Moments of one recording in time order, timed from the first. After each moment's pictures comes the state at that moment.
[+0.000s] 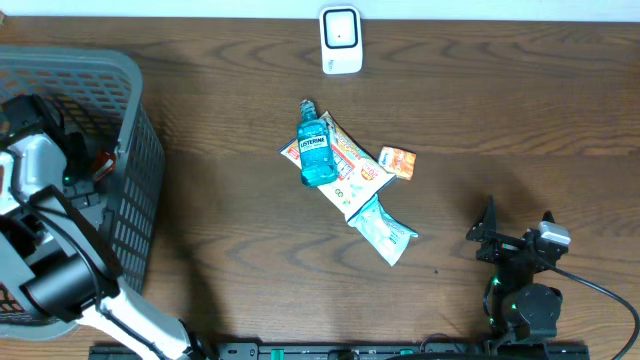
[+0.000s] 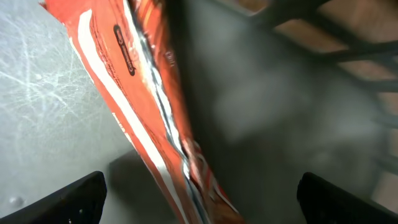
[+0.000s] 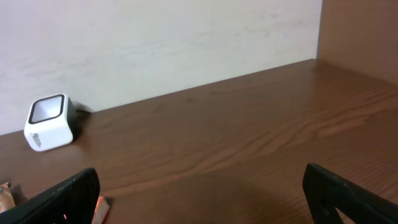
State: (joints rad) left arm 0.57 1.98 1.39 -0.71 -0.14 -1.32; right arm 0.04 0.01 0.01 -0.05 0.26 0.19
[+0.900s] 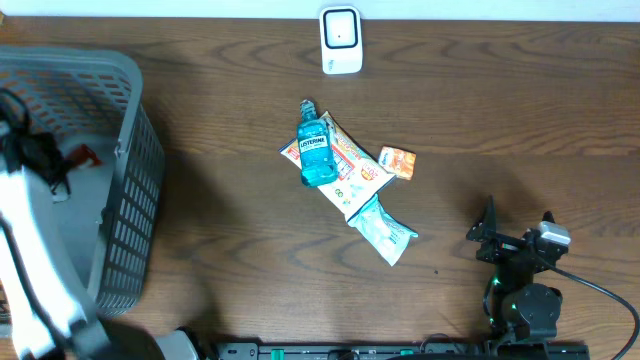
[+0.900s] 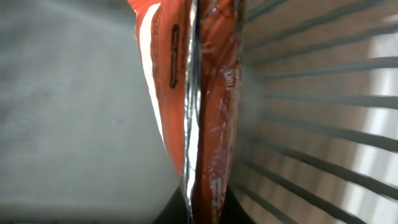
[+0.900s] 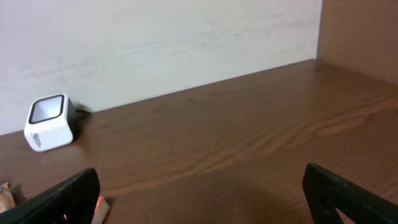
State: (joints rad) left arm 0.58 1.48 1.38 -0.94 -0.14 -1.24; right arm 0.04 0.01 0.01 -0.05 0.26 0.19
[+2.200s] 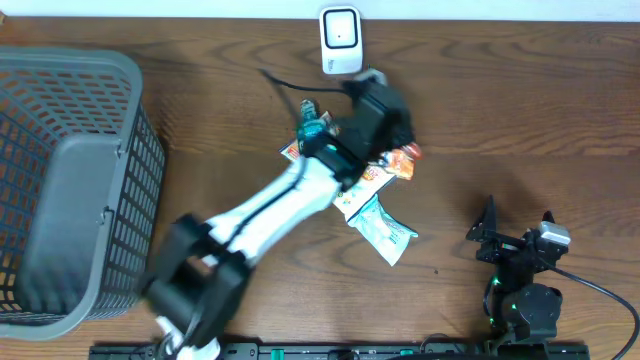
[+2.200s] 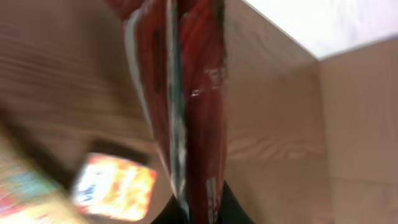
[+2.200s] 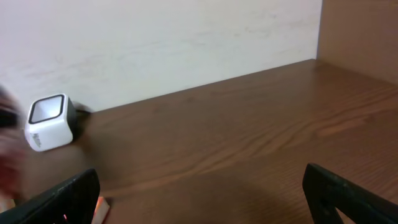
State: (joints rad) left arm -0.75 1.89 1.38 -0.10 0.01 -0.99; right arm 0.04 0.01 0.01 -0.05 0.26 0.19
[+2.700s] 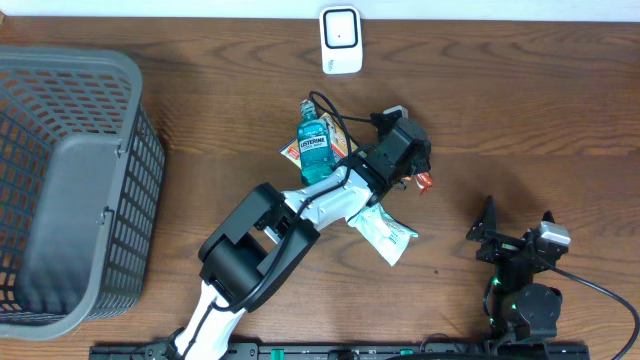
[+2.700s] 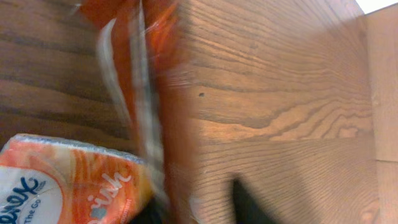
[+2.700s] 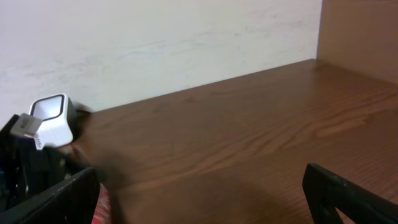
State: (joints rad) left arm -0.81 2.15 1.39 0.08 0.02 -1.02; right arm 0.04 0.01 0.01 -0.05 0.26 0.19
